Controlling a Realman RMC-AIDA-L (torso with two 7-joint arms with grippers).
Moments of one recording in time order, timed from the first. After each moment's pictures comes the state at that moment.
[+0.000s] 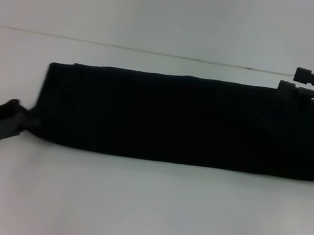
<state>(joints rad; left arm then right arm) -0.58 -2.01 0.34 0.57 2.41 1.24 -2.55 0.66 1.96 -0.49 -0.68 -2.00 -1.62 1.66</state>
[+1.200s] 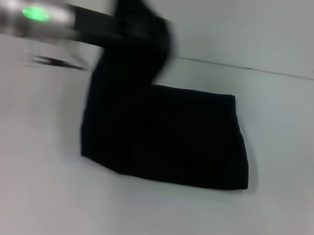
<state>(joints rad) -0.95 -2.04 0.46 0.64 2.24 1.51 -2.39 0.58 1.91 -0.49 -0.65 -1.82 -1.56 1.62</state>
